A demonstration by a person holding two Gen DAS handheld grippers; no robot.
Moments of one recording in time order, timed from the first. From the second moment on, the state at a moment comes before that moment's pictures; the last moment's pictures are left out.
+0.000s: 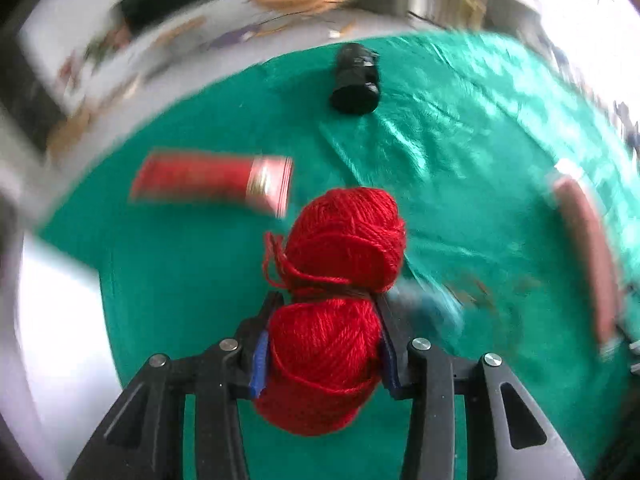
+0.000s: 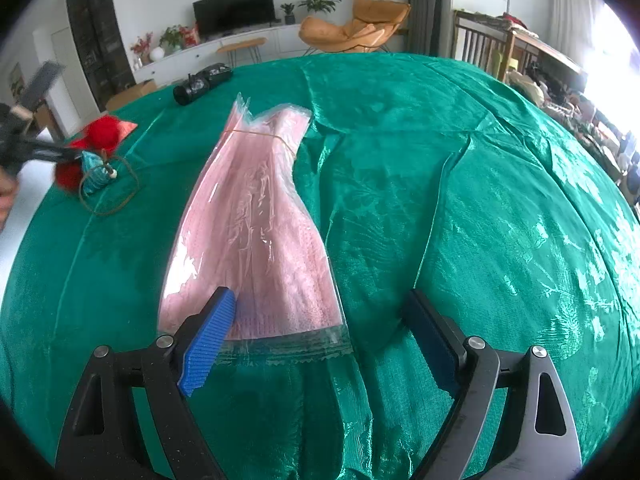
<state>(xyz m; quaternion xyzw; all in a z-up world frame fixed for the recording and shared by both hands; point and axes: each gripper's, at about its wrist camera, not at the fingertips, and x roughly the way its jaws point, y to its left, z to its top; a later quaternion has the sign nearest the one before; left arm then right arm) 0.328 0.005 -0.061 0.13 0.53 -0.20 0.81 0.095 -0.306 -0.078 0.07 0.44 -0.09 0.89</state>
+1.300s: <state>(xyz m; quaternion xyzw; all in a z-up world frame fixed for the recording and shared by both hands) 0.176 0.029 -0.113 0.07 0.45 -0.14 0.88 0.093 -0.310 -0.076 0.09 0.43 -0.08 0.90</state>
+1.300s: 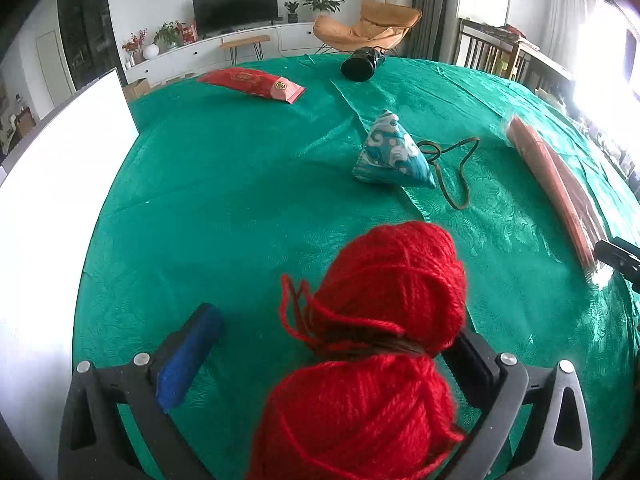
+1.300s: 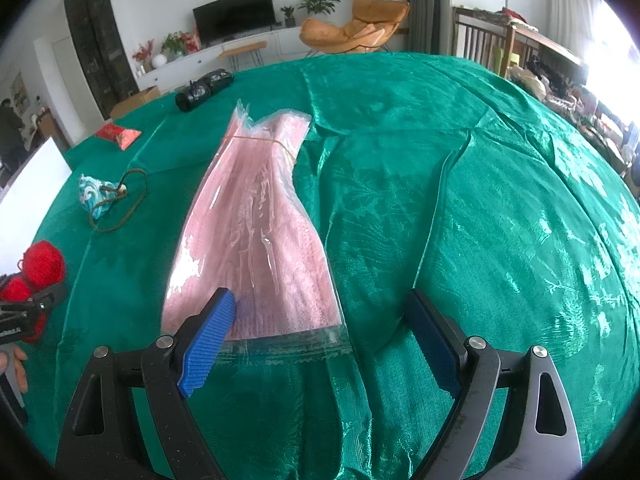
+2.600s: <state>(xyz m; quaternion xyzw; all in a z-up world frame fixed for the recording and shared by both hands) 0.176 0.029 -0.113 0.07 0.45 -0.14 0.88 0.080 -0.310 -0.071 0.14 0.40 -0.05 0.90</state>
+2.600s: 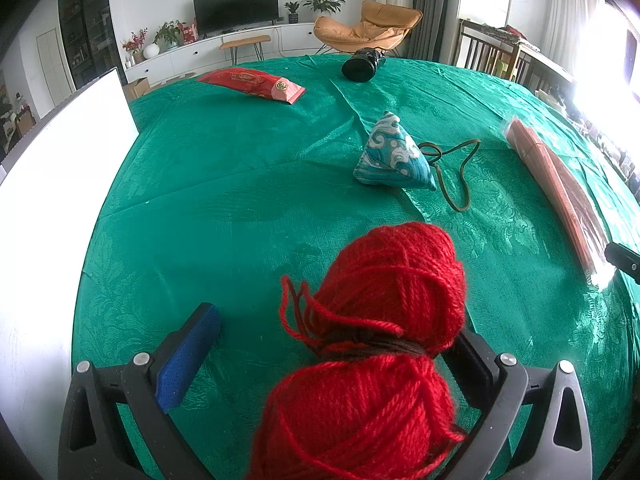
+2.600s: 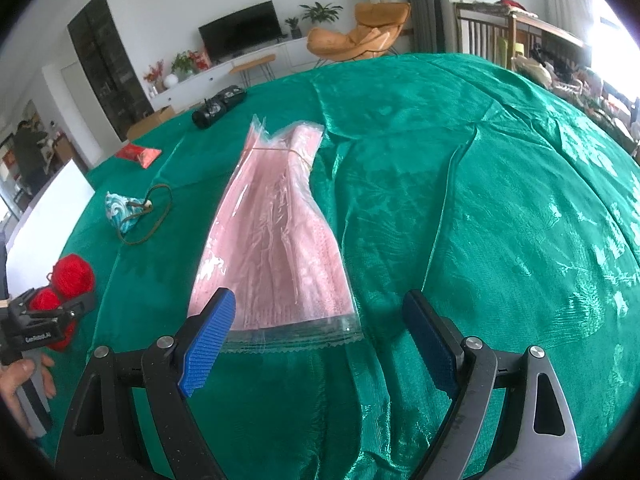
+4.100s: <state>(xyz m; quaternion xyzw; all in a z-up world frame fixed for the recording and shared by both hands) 0.096 0.117 0.030 -0.12 0.40 -0.21 0.88 0.123 -0.176 0.078 0.16 0.46 0.19 0.85</state>
